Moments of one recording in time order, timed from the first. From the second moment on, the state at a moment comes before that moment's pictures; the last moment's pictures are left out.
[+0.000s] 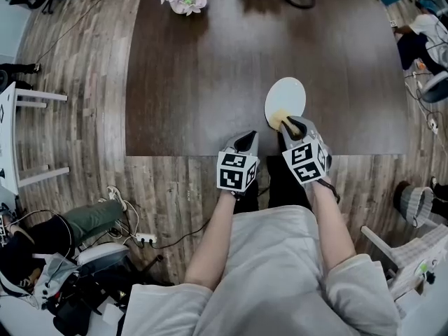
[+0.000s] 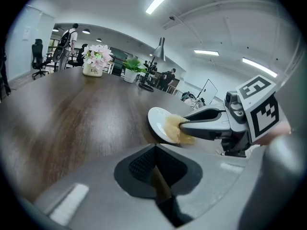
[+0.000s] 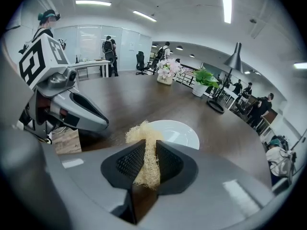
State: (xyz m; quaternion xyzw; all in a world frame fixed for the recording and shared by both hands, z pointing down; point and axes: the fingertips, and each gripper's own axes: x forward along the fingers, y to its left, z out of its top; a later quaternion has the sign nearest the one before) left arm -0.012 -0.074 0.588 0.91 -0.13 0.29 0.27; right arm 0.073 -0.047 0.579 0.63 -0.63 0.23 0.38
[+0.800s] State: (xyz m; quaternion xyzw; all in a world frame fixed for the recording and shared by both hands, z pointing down) left arm 0.001 -0.120 0.575 0.90 -0.15 0.27 0.29; right arm 0.070 -0.101 0.587 0.62 -0.65 0.22 0.37
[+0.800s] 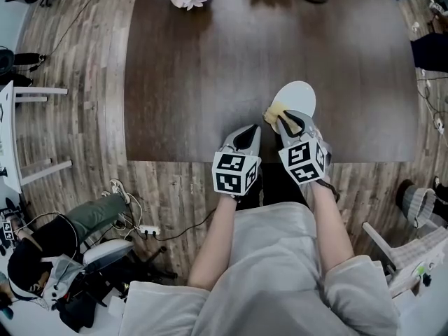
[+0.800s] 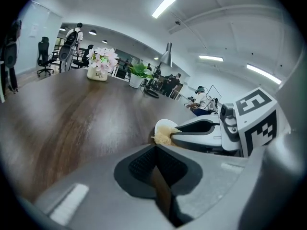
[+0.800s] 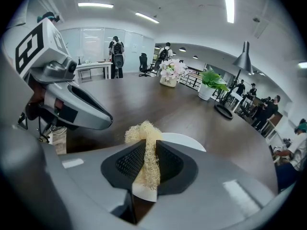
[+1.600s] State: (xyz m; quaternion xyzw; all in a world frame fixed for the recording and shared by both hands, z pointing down) left arm 0.030 -0.125 0.587 0.90 -0.14 0.29 0.30; right arm 0.112 -0.131 0.585 0.63 -0.64 0.22 0.37
